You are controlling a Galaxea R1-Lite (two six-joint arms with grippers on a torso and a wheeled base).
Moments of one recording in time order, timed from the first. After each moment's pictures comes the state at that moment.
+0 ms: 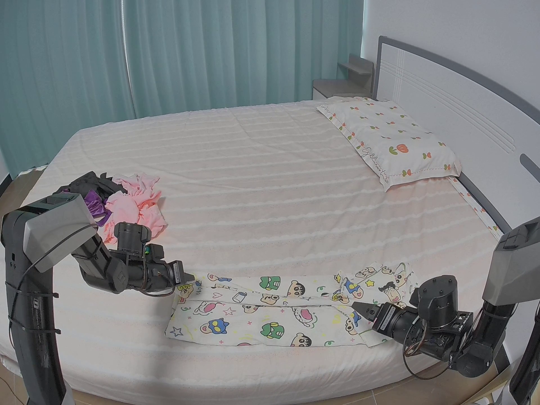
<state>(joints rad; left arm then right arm) -0.07 2.37 -0.97 -0.60 -0.48 -0.33 0.57 2.09 -0.18 -1.34 -0.16 0.87</state>
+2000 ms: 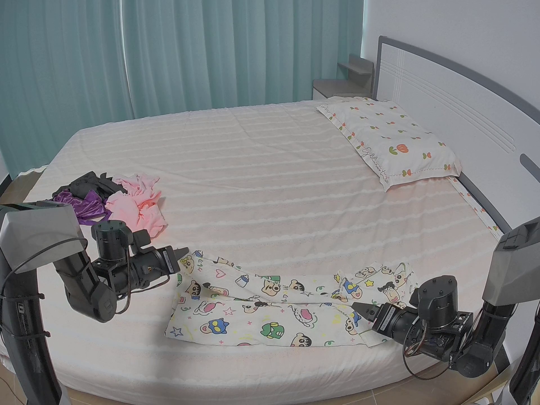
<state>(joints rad) -0.11 2.23 -0.59 -1.28 -0.38 -0.42 0.57 2.09 -0.18 -1.34 -0.16 0.87</state>
